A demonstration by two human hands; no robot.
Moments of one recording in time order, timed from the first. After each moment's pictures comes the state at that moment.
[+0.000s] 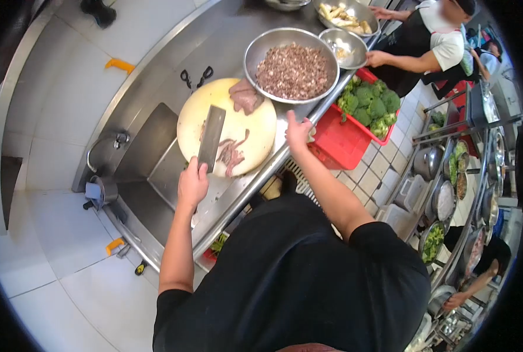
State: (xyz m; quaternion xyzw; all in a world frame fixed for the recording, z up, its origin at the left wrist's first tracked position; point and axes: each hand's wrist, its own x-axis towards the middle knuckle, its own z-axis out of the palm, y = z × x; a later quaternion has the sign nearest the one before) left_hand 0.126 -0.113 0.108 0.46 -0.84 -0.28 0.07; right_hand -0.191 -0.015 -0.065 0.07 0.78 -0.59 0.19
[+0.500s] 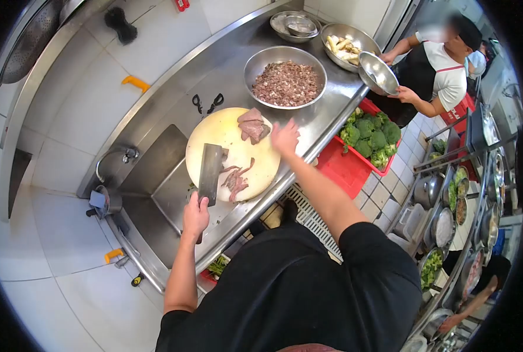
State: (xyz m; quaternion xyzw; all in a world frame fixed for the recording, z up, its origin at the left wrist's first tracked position) left_hand 0.158 -0.096 0.094 0.52 -0.78 -0.33 0.11; right_hand -0.209 -0.096 -0.027 -0.19 0.91 -0.37 0.09
